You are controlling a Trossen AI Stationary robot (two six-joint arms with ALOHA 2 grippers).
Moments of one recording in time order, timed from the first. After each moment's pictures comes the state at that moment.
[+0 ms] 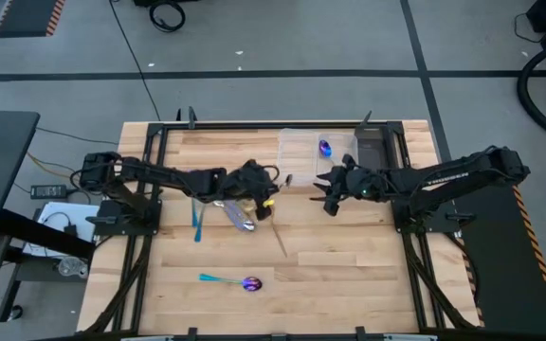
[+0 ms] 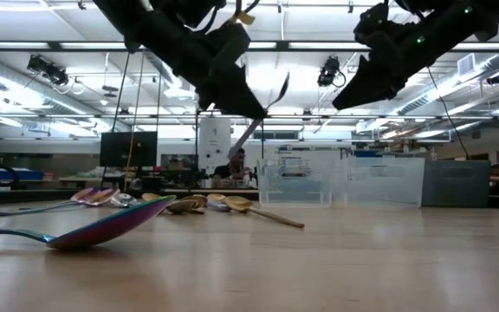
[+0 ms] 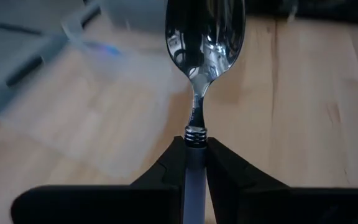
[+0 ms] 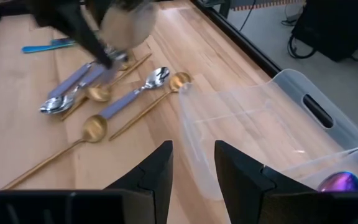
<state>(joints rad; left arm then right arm) 0.04 1.61 0.95 0.12 -0.24 -0.12 0.04 1.08 0.59 -0.07 0.45 0.18</state>
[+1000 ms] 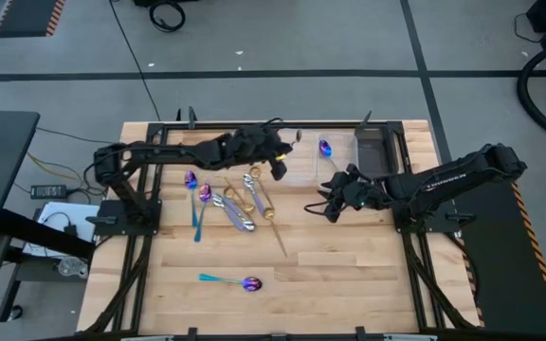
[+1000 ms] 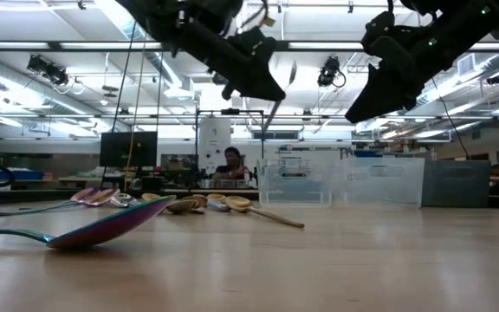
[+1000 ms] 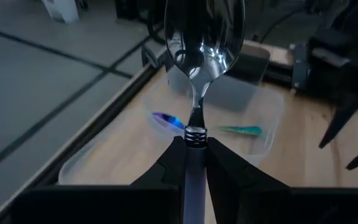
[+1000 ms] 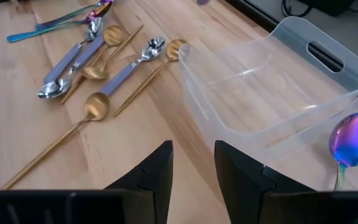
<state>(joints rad) 0.29 1.73 1.22 0.11 -0.14 -0.09 0.14 1.11 0.59 -0.19 0.55 0.43</state>
